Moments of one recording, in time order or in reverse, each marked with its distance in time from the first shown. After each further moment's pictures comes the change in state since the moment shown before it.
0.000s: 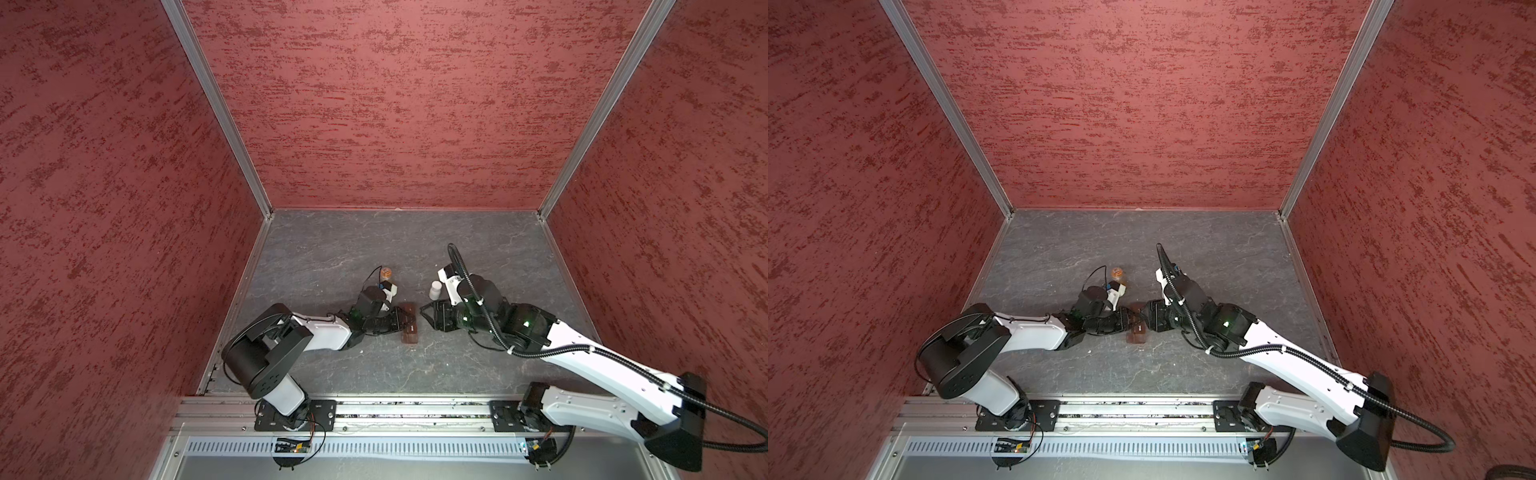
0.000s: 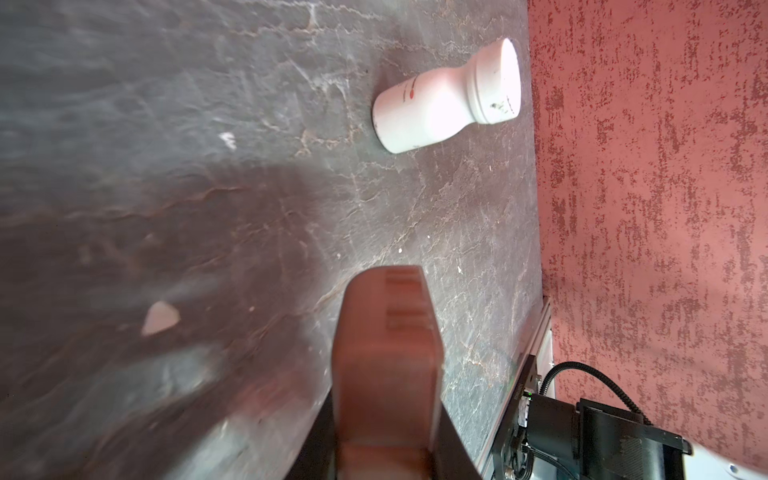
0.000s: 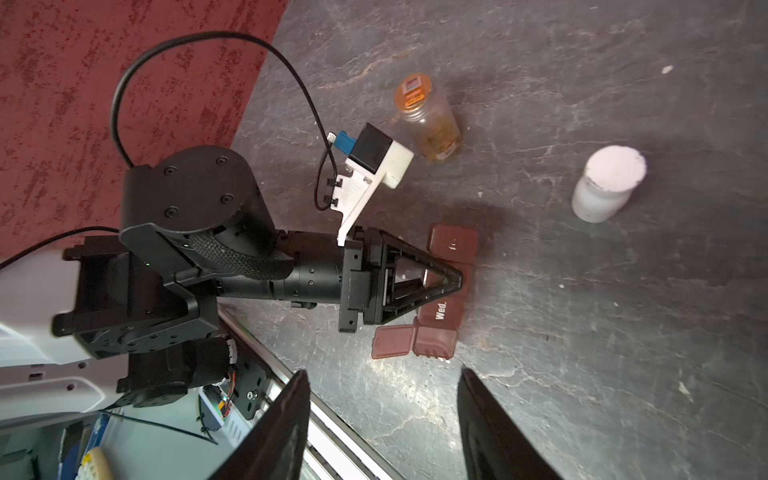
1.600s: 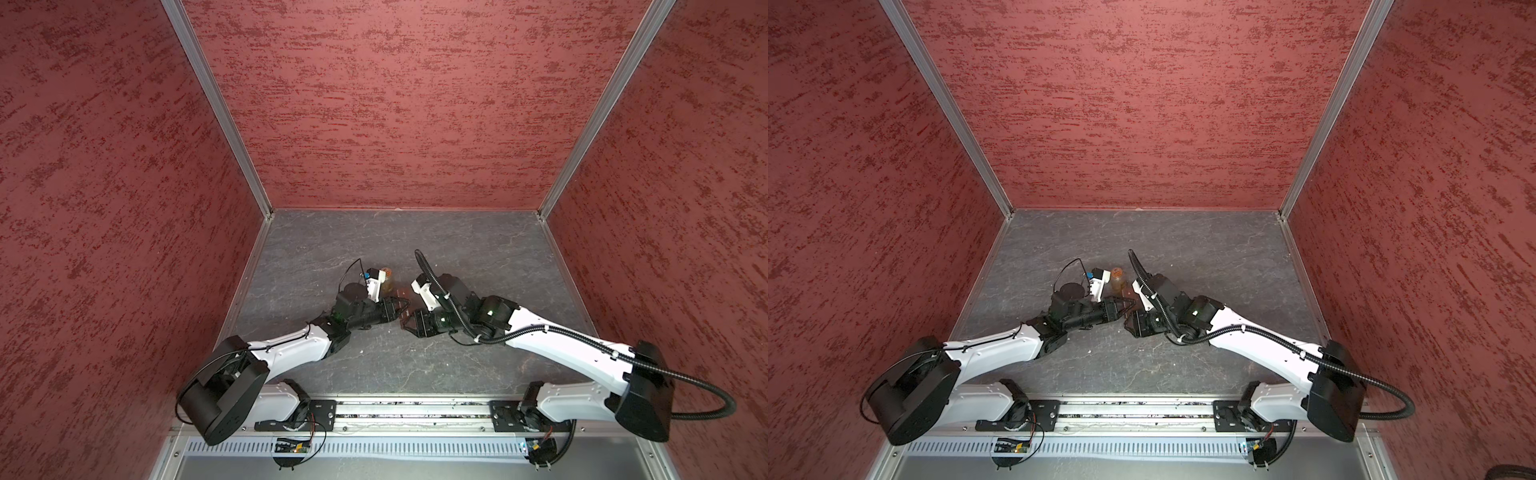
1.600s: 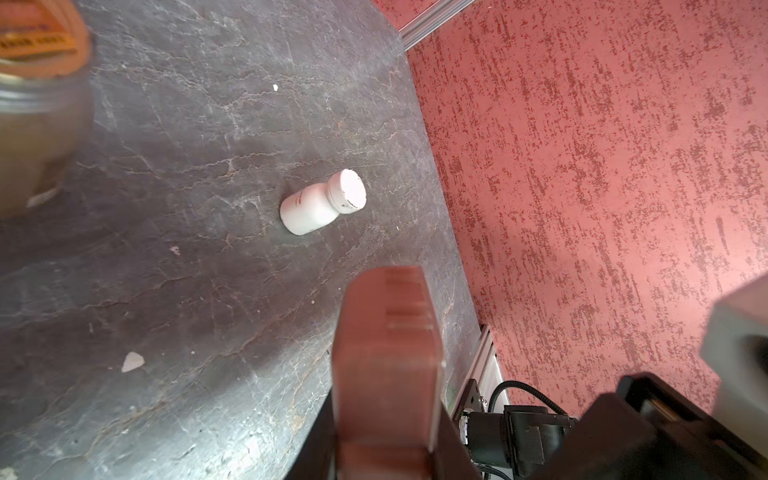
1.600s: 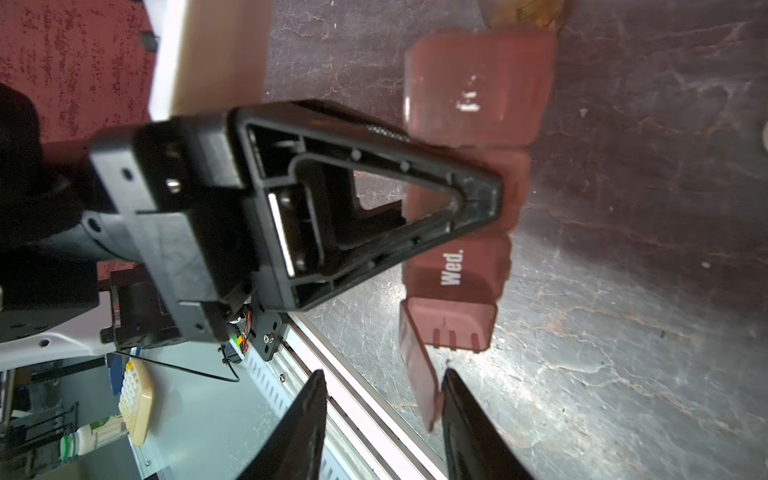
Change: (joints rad) left arm 0.053 -0.309 -0.084 0.042 -0.016 0.003; right arm 0.021 0.224 0.045 0.062 -0.253 -0.010
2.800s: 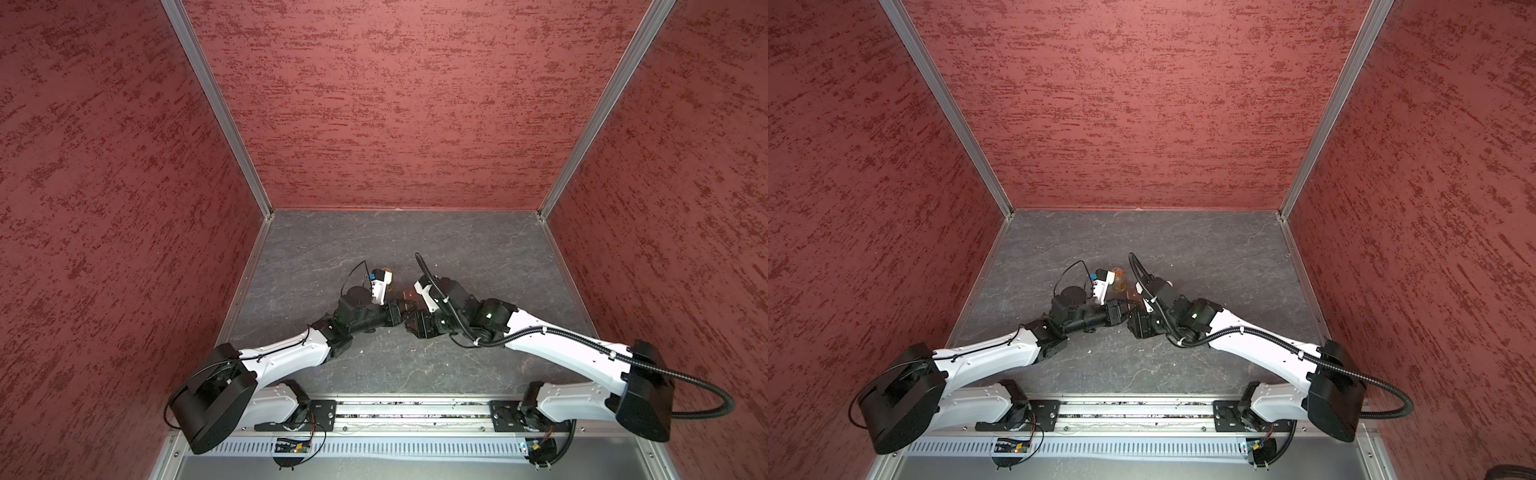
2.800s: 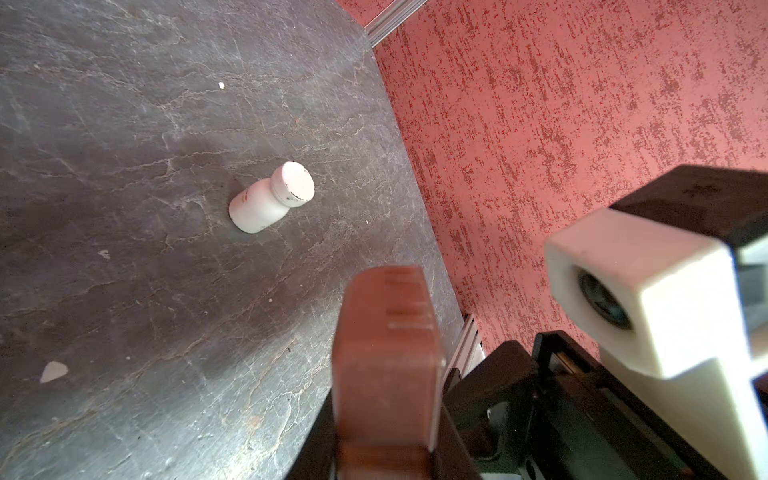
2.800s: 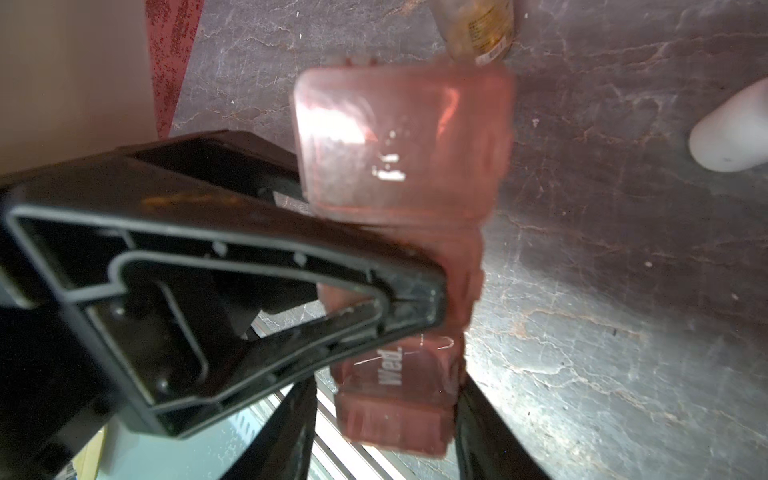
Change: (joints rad) left arm -0.085 -0.071 0.014 -0.032 -0.048 0.003; right arm 0.006 -0.002 -0.035 0.000 0.107 -0.007
